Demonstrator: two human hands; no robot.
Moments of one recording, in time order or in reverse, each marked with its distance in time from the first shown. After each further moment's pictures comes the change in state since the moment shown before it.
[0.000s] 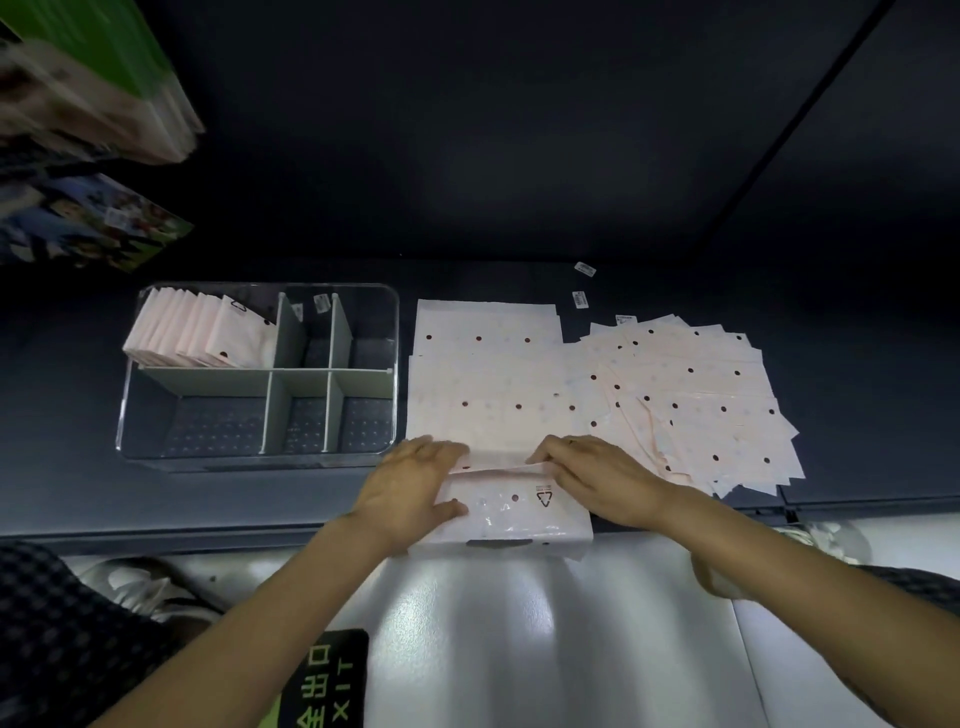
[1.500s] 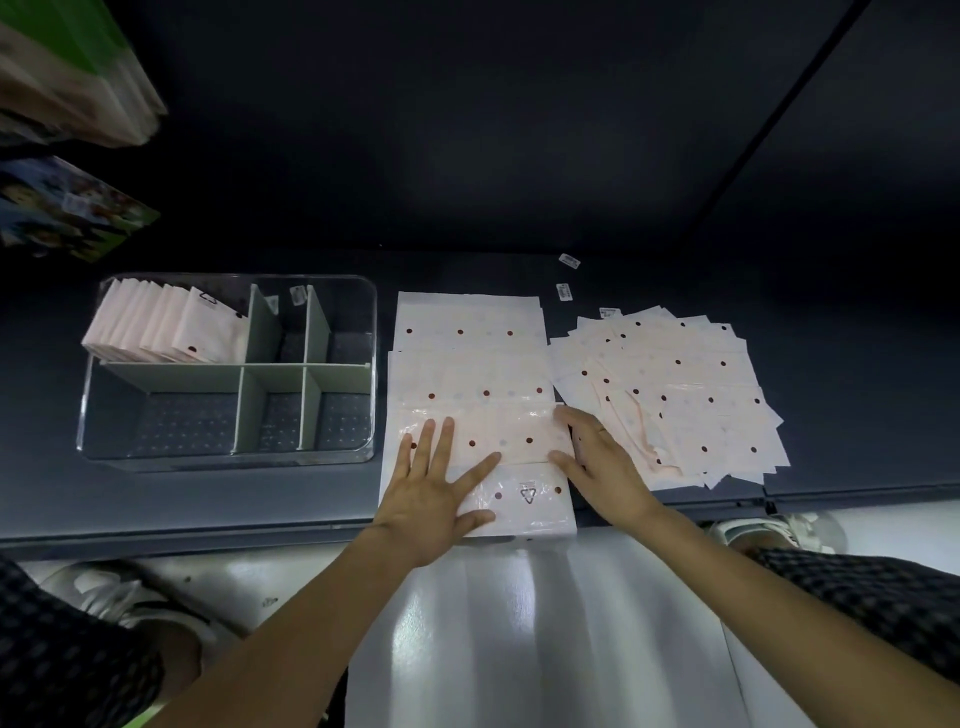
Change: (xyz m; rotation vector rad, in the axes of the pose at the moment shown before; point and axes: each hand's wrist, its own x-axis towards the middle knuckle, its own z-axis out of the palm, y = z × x) left_hand 0.021 0.018 0.054 0.323 -0.016 0.037; right_hand -0.006 0.034 0.037 0.285 0.400 0.226
